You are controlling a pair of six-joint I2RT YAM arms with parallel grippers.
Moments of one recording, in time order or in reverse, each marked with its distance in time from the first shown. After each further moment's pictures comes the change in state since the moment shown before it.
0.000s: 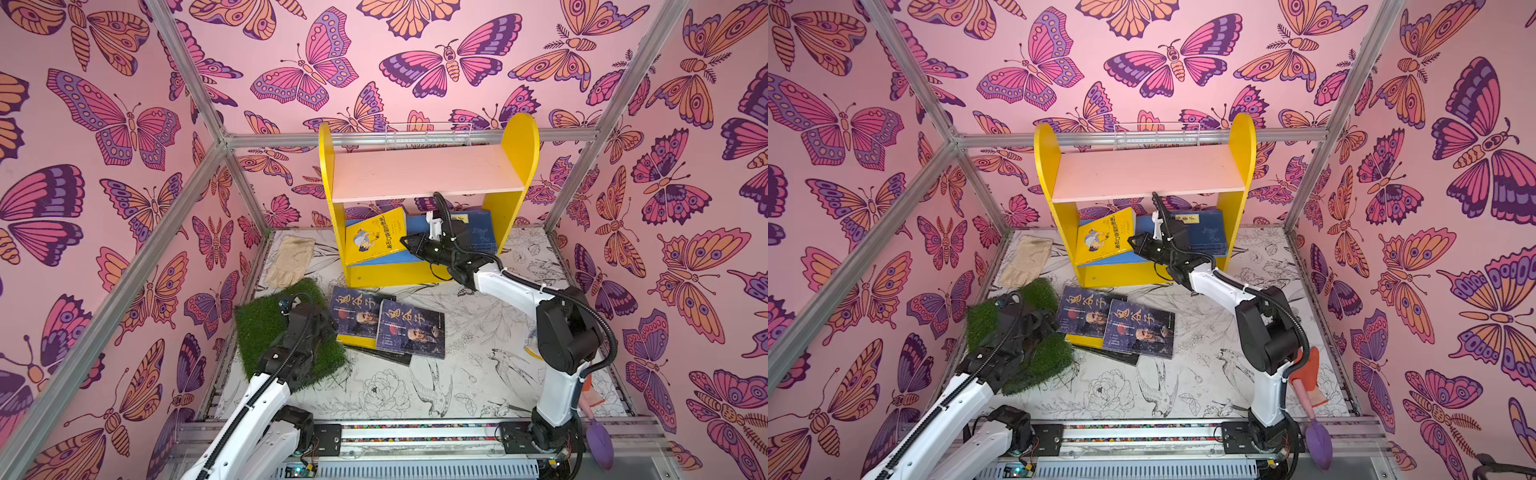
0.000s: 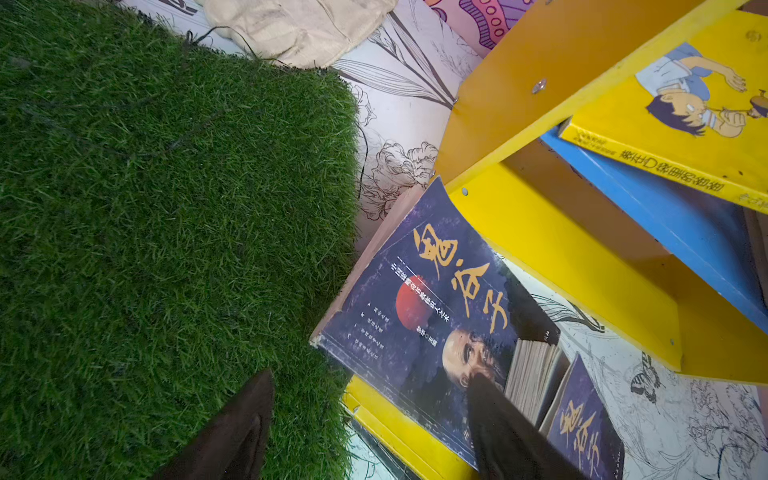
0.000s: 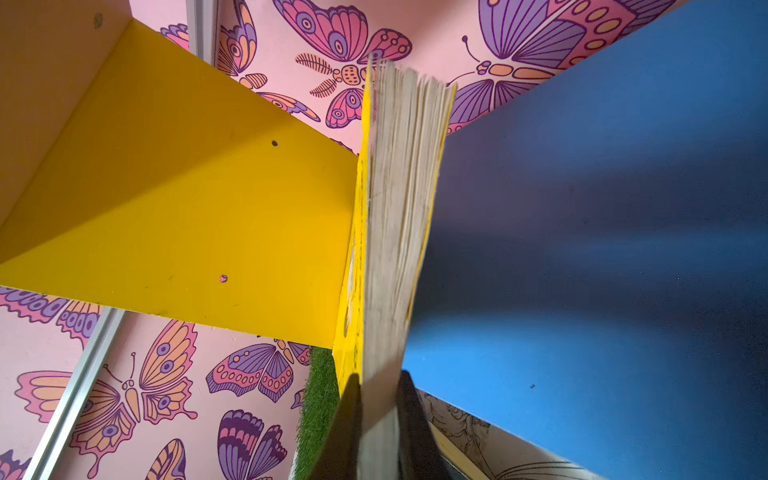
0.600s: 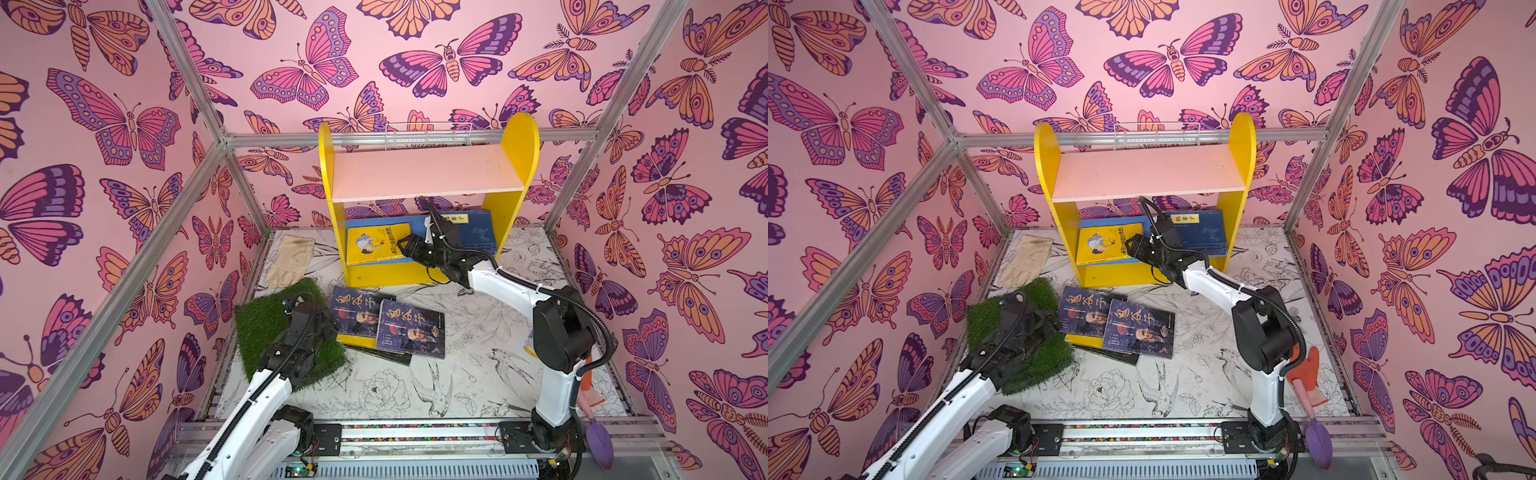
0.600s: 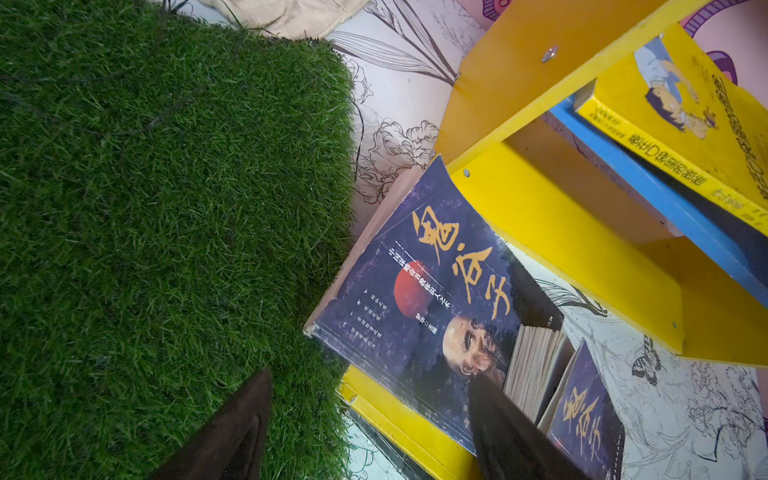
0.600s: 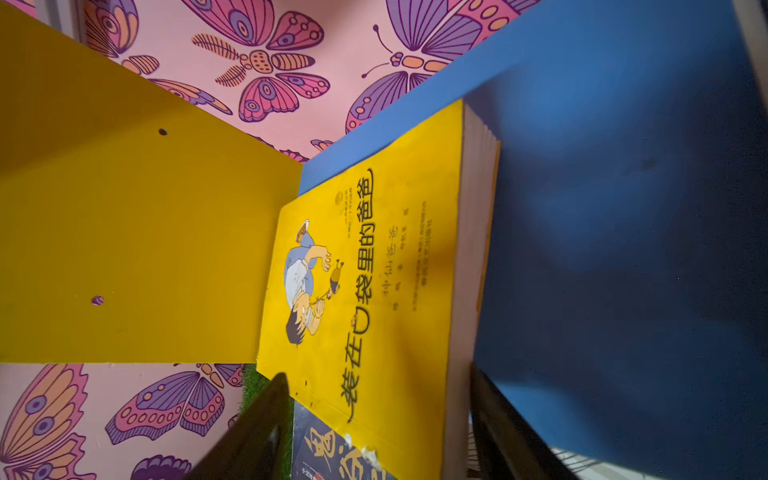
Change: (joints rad) left arm 0.000 0.035 0.000 0.000 0.040 0.000; right arm 0.044 0.035 0.108 -0.263 0.193 -0.055
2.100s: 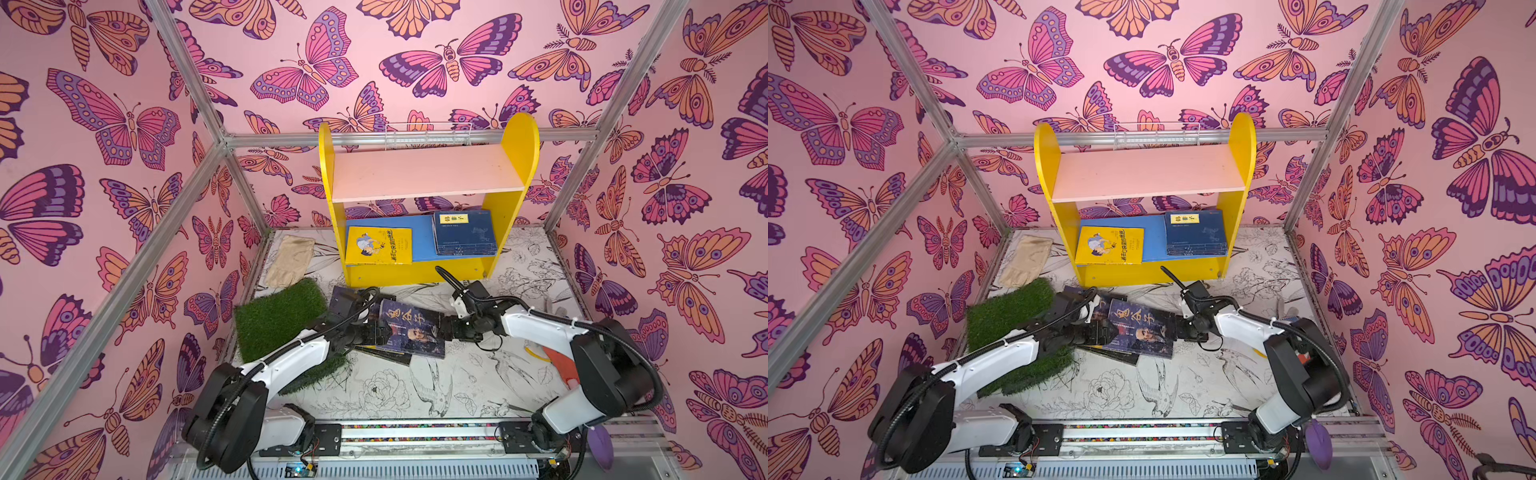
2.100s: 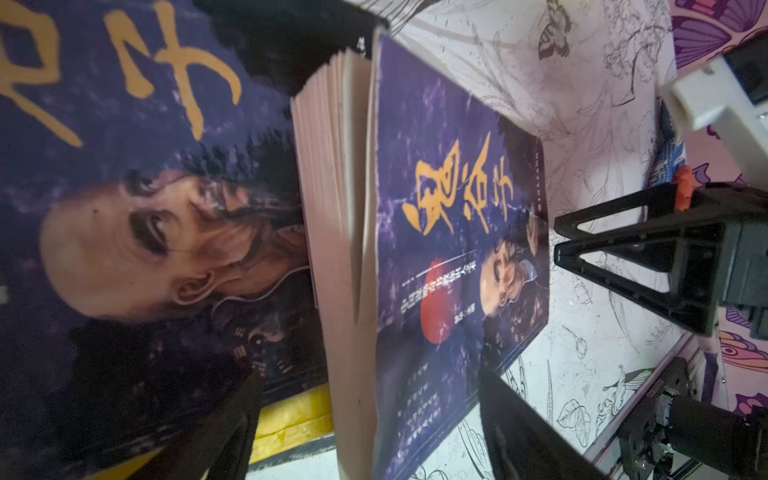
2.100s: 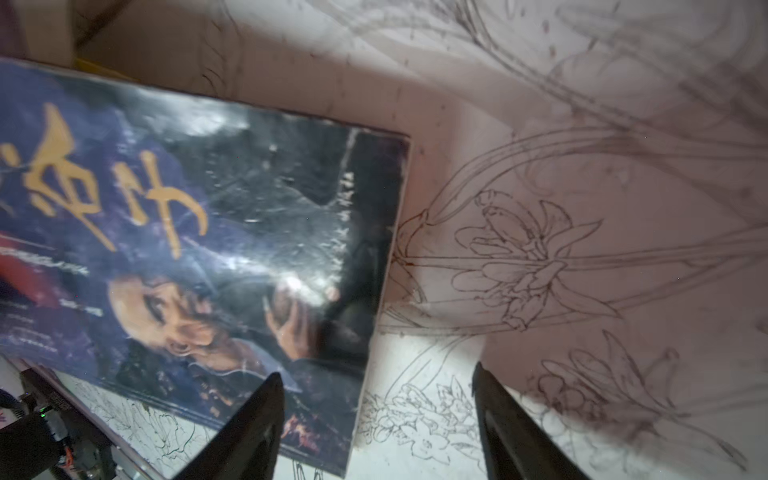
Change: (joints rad) left arm -0.208 0.496 0.065 0.268 0.522 0.342; right arm -0.072 -0.322 -0.700 -0.359 -0.200 -0.328
